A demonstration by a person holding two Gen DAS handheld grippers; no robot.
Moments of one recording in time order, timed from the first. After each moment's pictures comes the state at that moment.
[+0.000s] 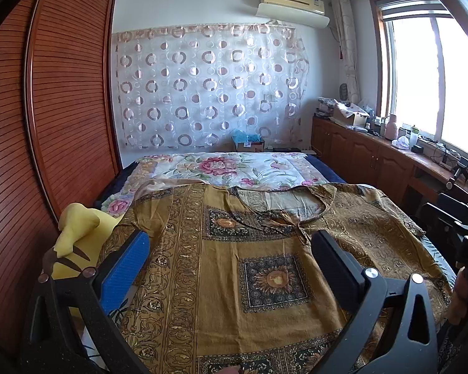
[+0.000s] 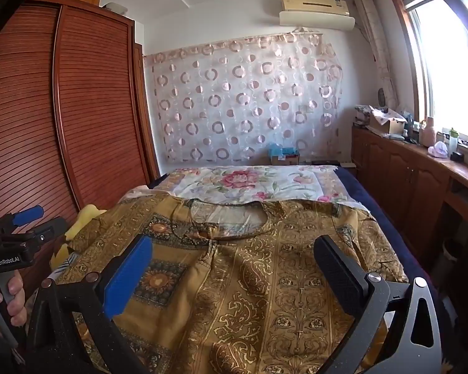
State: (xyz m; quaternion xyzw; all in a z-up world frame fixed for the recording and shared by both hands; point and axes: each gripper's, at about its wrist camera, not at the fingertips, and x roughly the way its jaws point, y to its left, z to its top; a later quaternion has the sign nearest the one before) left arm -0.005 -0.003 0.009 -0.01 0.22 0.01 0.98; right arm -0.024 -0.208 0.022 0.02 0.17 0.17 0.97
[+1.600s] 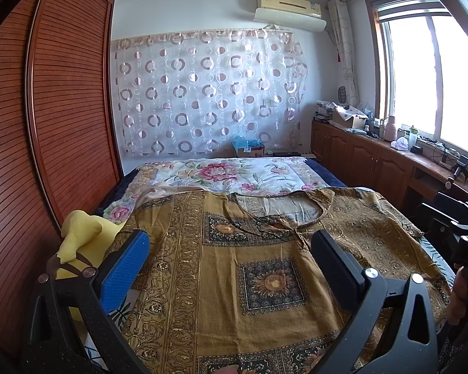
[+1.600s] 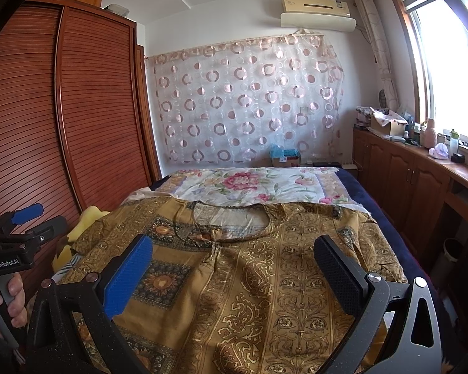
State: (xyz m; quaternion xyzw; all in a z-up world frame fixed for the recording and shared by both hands) left arm -0.007 -0.005 0.012 0.00 0.21 0.01 0.98; right arm -0.025 -0.205 0.024 0.02 0.17 0.17 0.97
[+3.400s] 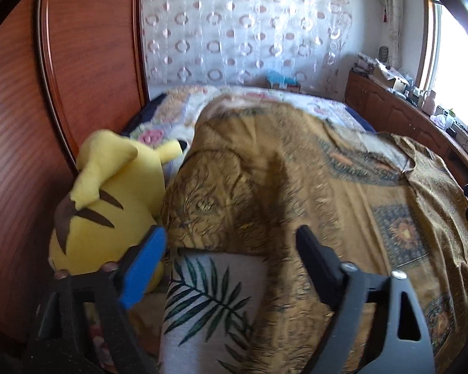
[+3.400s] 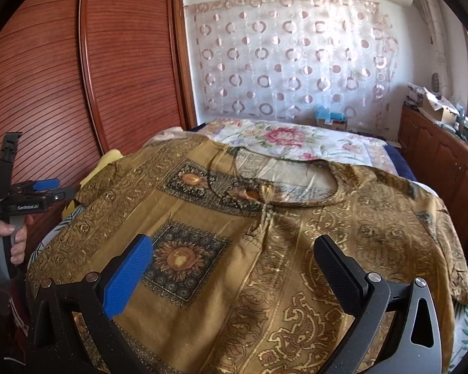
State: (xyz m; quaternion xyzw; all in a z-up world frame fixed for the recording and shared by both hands) left arm 0.065 0.164 -0.085 -0.05 0.37 0.05 0.92; right arm 0.066 -0.153 -0.013 -0.04 0.27 0.26 0.93
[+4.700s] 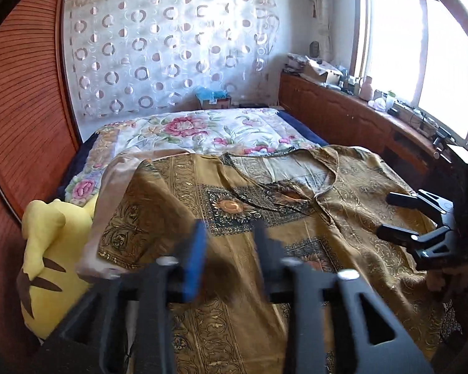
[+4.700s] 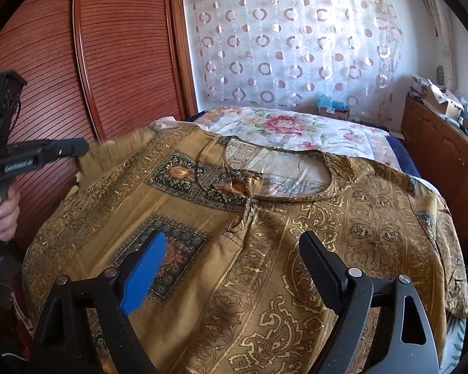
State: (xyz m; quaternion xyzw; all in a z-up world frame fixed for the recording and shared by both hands) left arm 0.094 0.075 -0.017 0.00 0.33 -0.09 0.94; right arm 0.080 -0.163 0.000 -0.05 0.28 0.26 0.92
